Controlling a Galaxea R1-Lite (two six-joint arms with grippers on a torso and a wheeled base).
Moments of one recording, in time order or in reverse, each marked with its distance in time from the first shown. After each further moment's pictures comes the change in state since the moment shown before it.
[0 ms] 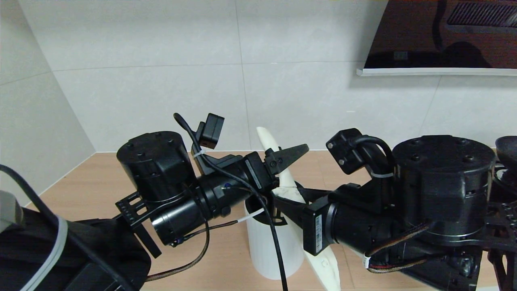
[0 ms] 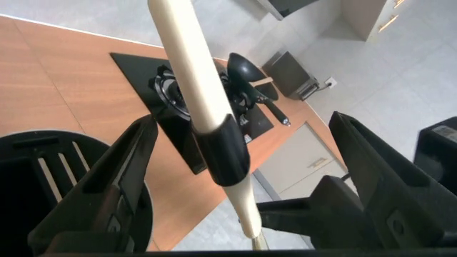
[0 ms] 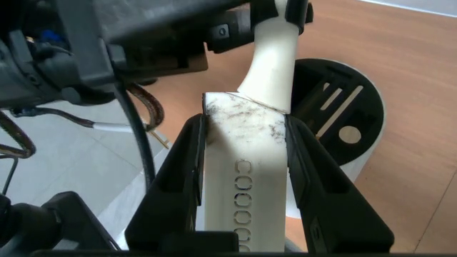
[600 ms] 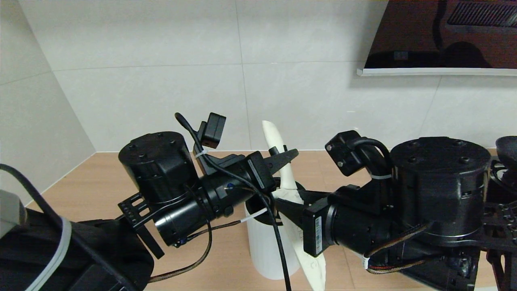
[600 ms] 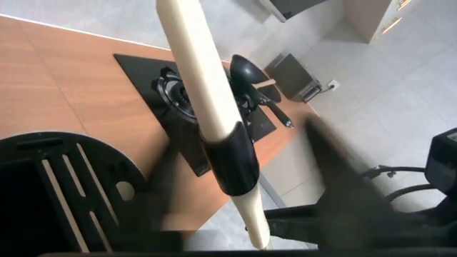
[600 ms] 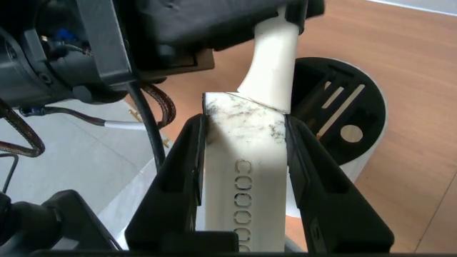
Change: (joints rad) left arm -0.001 0.009 -0.005 -0.015 0.011 0.000; right arm 0.001 0.001 0.002 0.003 0.000 0.000
